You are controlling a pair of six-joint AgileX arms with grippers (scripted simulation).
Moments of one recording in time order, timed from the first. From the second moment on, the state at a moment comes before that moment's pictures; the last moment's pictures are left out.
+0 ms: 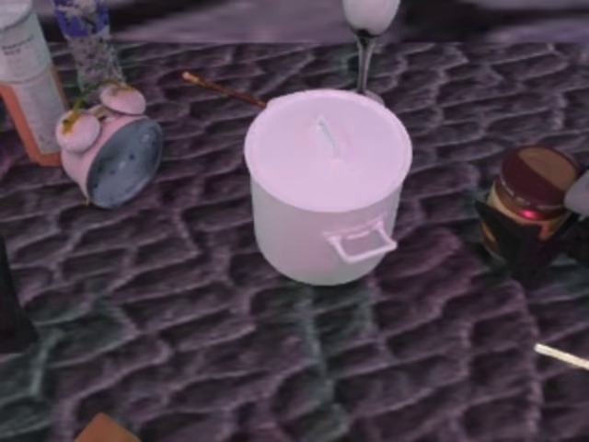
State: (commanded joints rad) left arm 0.00 0.00 0.00 0.00 0.00 0.00; right arm -0.04 2.21 0.54 1.55 -0.78 -0.07
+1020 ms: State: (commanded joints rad) left arm 0.00 0.00 0.00 0.00 0.00 0.00; right arm 0.06 2.37 0.69 1.57 -0.69 -0.06
